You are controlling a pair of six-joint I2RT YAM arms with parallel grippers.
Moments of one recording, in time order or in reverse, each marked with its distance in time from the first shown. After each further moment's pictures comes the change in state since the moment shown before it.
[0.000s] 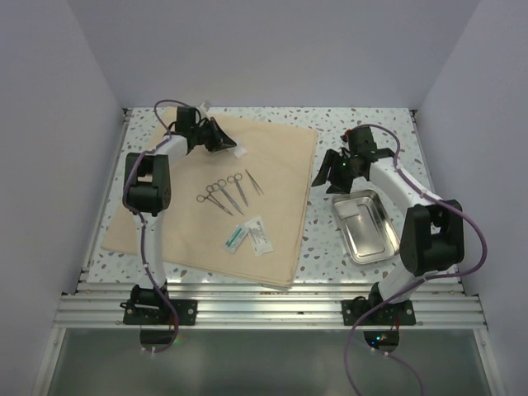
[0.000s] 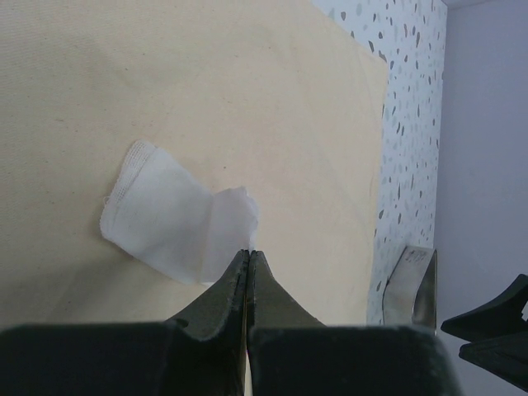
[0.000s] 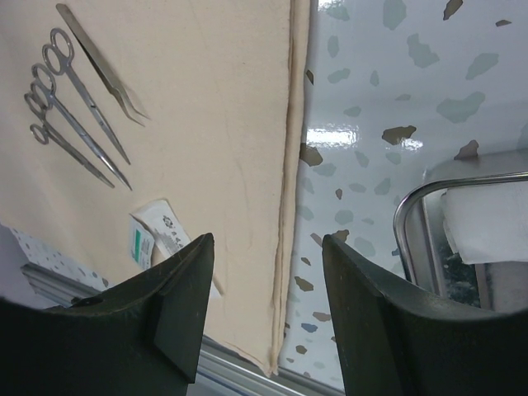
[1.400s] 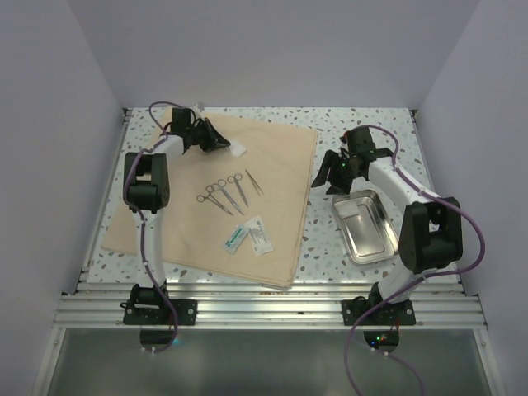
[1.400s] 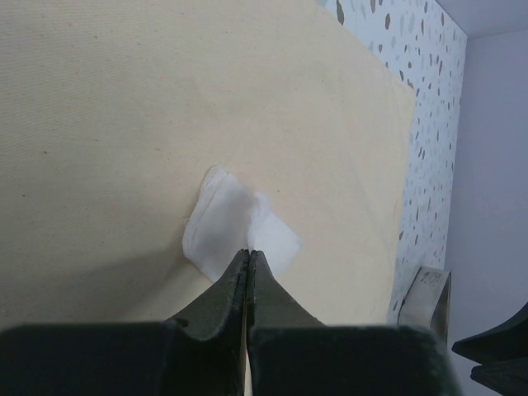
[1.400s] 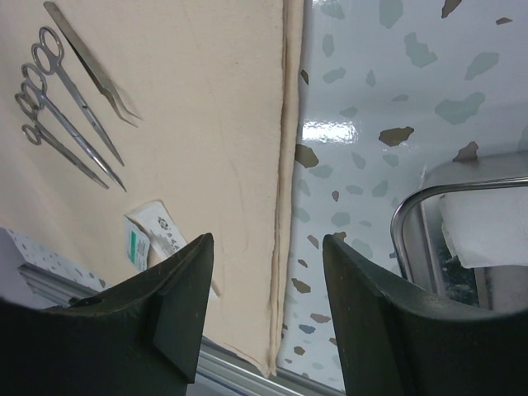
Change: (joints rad) left arm 0.039 0.060 0.058 -0.014 -0.022 0.003; right arm 0.000 0.024 0.002 0.000 0.000 -0.002
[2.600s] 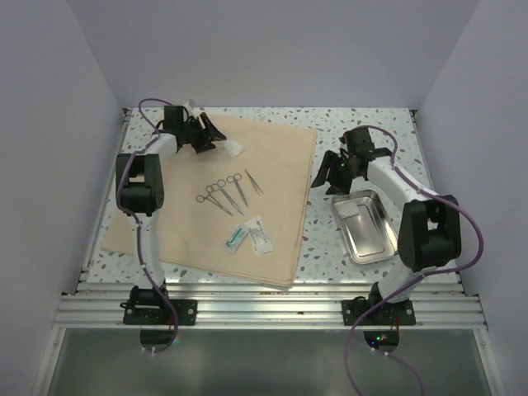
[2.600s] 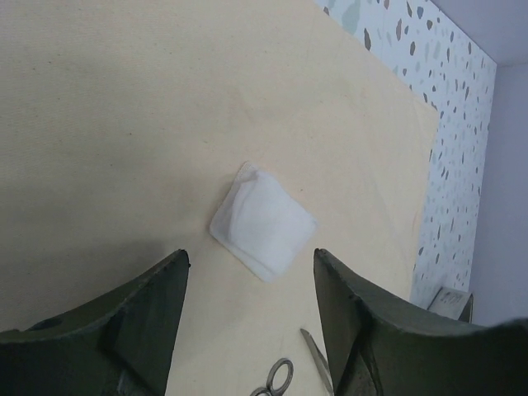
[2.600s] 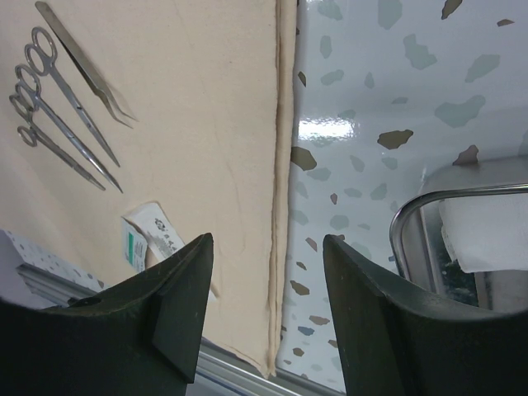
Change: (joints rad) left arm 0.030 -0.074 -0.049 -0.042 -0.090 0.040; right arm 0.000 0.018 0.006 0.000 -0.001 -0.002
